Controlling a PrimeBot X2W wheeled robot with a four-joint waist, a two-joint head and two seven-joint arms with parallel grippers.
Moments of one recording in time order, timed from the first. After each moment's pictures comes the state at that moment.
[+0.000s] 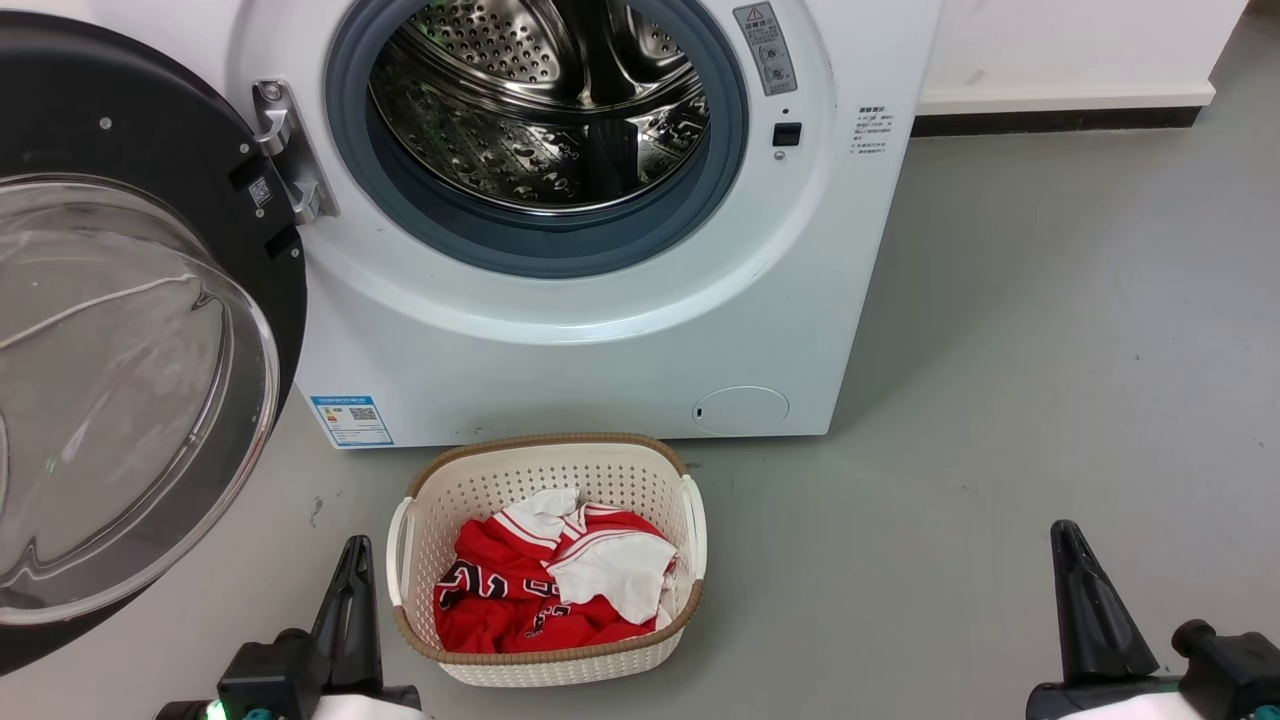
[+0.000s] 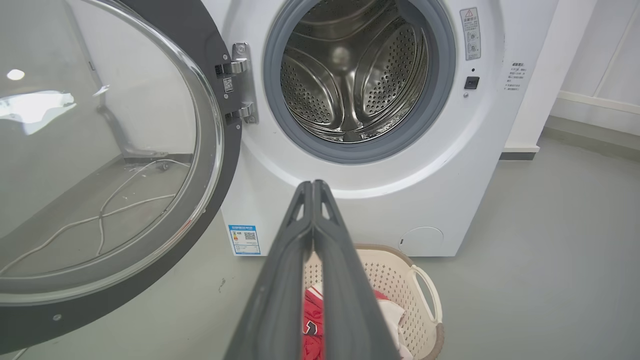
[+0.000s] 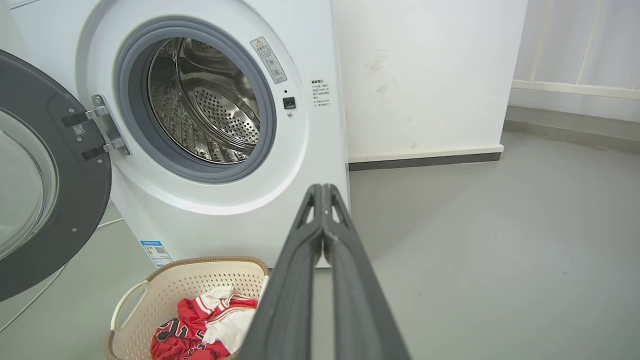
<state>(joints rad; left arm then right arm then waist) 0.11 0.05 0.02 0.06 -0.06 -0.01 -0.26 0.15 -0.05 -0.03 0.01 0.15 0.13 -0.26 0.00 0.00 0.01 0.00</state>
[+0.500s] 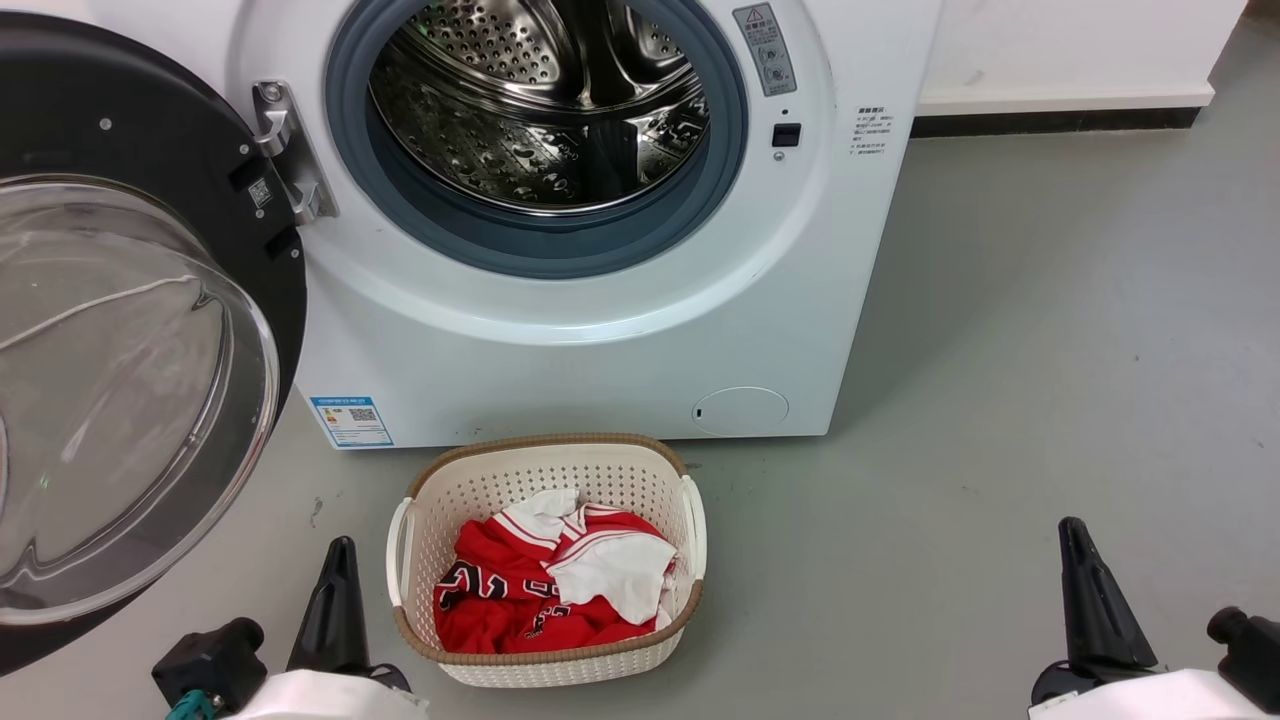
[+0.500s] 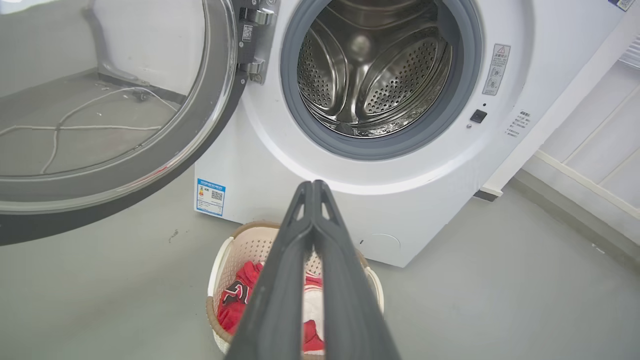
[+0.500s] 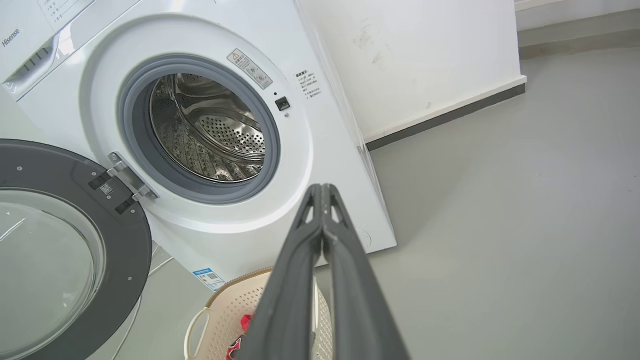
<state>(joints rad) 0.08 0.05 0.04 0.10 -0.38 -0.03 -0.18 0.12 -0.06 -0.03 0.05 0.47 0.13 -0.20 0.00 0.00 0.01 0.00</state>
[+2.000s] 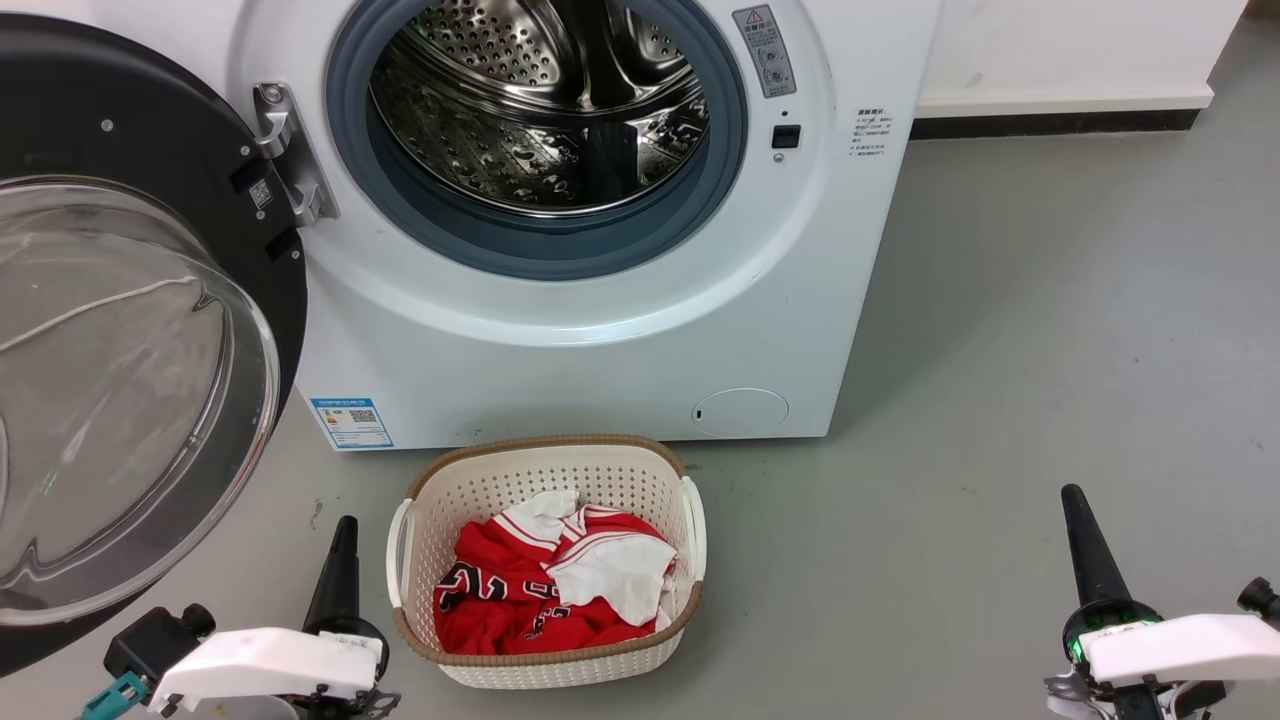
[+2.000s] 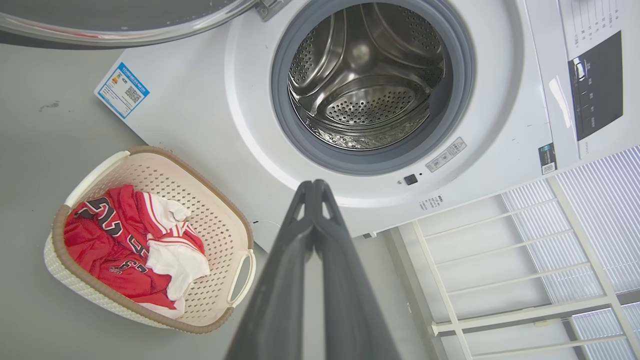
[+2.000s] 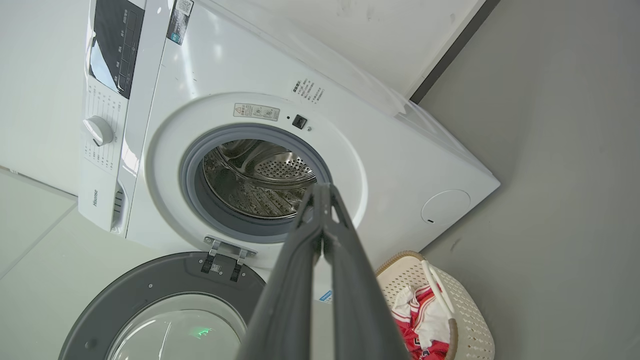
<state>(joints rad) -0.02 0.05 0.08 0.18 -1.04 -0.08 -0.02 0.00 -0.08 -0.04 0.15 1.11 0.13 -0.06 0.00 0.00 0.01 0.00</state>
